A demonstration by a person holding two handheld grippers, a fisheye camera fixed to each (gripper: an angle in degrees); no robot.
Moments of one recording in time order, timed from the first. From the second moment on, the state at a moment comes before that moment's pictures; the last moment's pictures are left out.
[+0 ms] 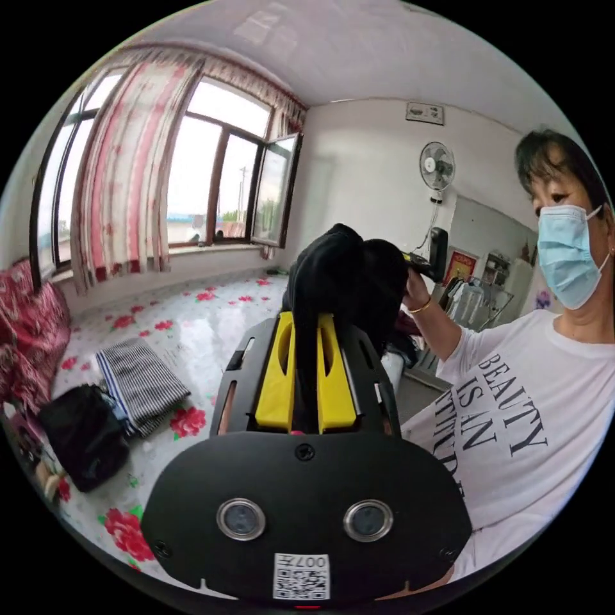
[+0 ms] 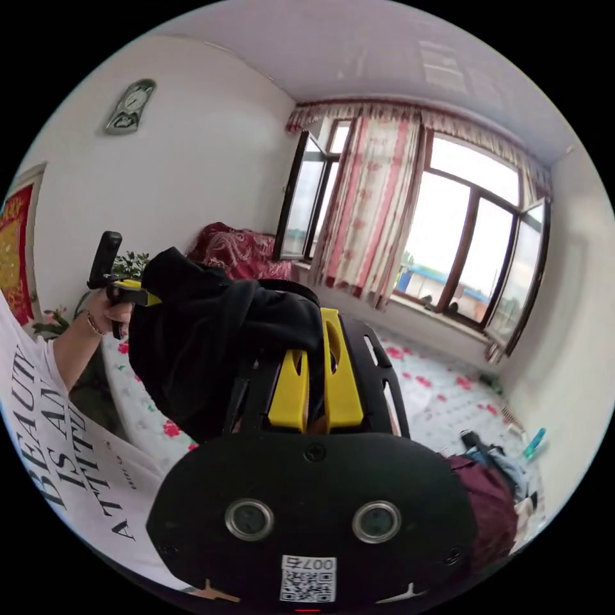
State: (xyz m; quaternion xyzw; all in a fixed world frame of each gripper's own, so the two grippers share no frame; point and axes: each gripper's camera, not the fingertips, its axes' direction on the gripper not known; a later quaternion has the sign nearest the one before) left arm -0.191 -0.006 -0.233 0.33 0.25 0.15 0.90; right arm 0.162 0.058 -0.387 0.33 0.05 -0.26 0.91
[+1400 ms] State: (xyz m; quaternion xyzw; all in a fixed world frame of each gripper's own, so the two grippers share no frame) left arm -0.148 -0.035 0.211 -0.24 0.23 -0.24 0.91; right arm 0.378 0.063 0.011 -0.30 -0.10 -0.07 0.95
